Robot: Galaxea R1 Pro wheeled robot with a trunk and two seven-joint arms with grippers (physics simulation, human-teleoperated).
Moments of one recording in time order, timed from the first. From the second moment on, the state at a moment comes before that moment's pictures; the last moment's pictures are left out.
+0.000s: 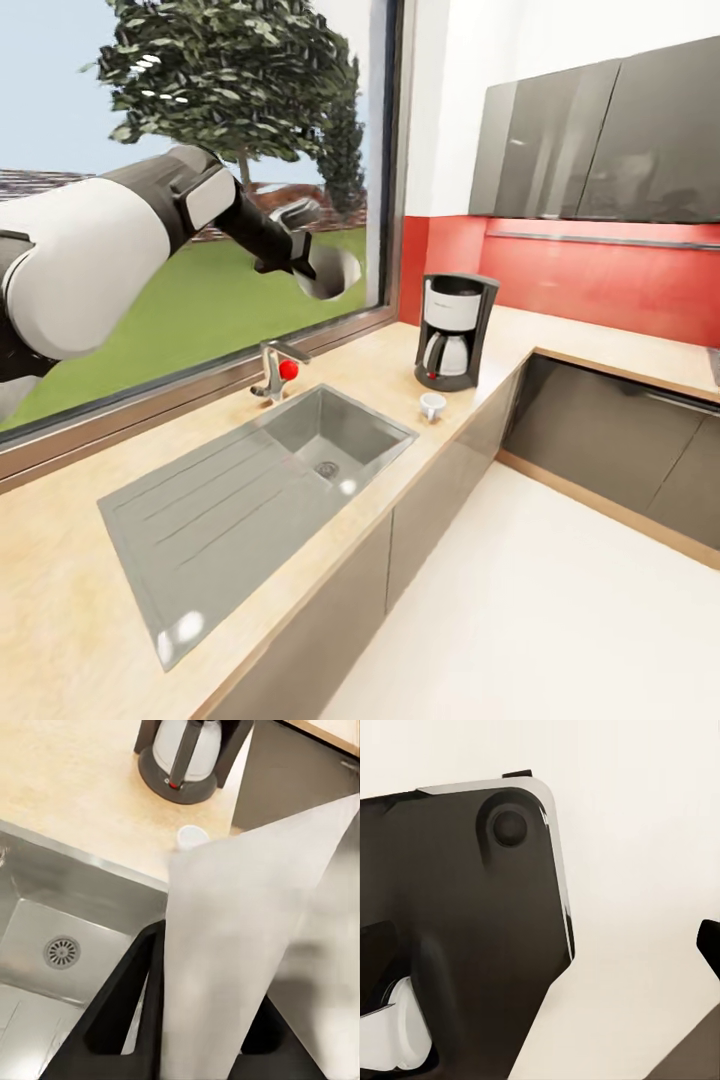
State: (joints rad) left arm -2.04 -0.08 -0.09 0.05 0.03 1.04 -0.54; right arm -0.01 -0.05 0.02 -0.16 -0.19 -0.04 0.00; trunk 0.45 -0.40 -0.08
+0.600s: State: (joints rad) left arm -2.03 -0.08 -0.09 0.05 0.03 1.04 -0.54; right arm -0.01 -0.05 0.02 -0.16 -0.19 -0.04 0.00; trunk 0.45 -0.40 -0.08
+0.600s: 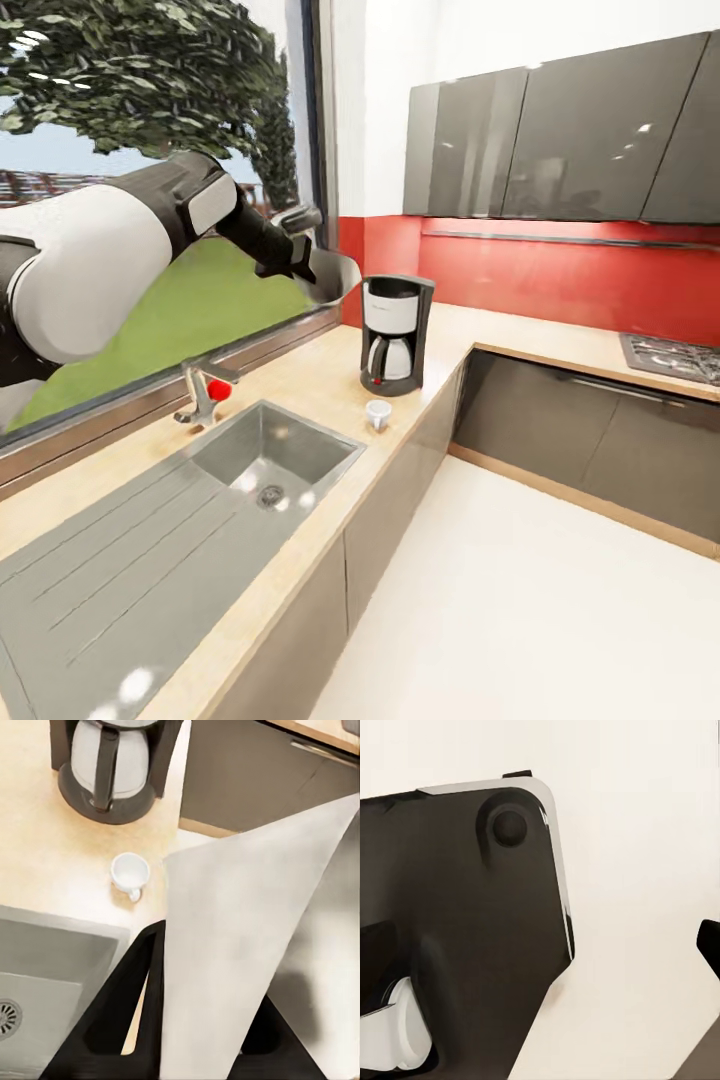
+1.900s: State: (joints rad) left arm -1.96 -0.01 -0.11 0.04 -0.03 1.04 -0.54; right arm -0.01 -0.06 0.03 -0.16 -0.19 -0.04 0.00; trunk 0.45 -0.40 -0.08
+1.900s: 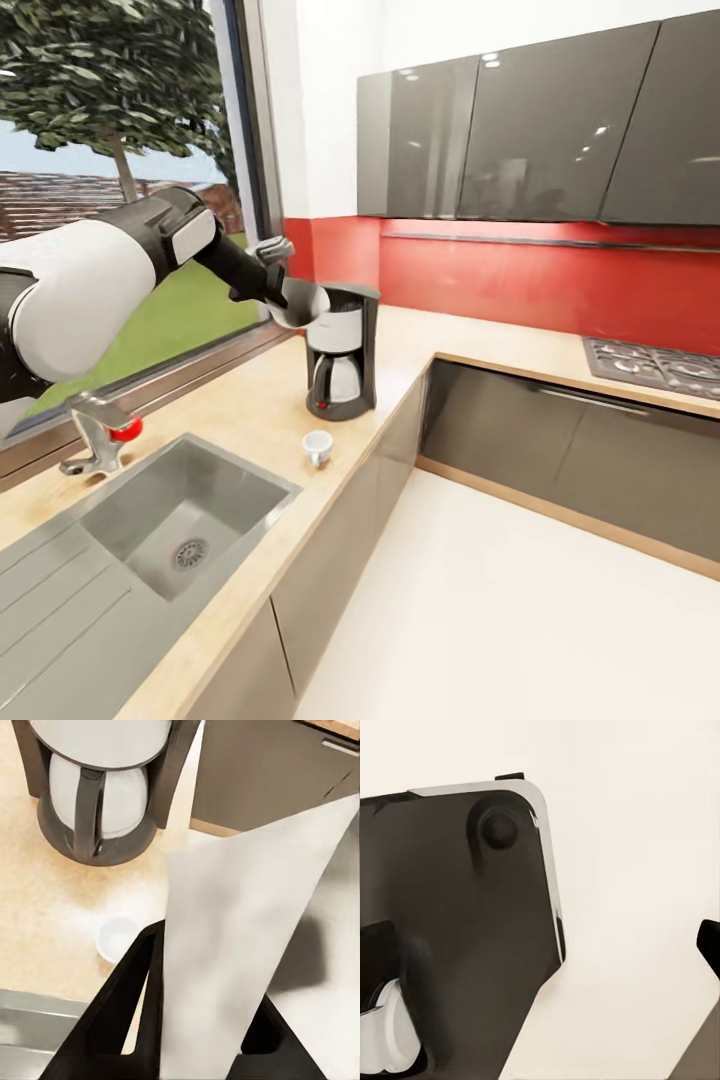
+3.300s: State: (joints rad) left arm -1.93 0.03 -0.11 0.04 -0.04 1.04 -0.54; right arm -0.01 -0.06 0.03 -0.16 -0.19 -0.04 0.00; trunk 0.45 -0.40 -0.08
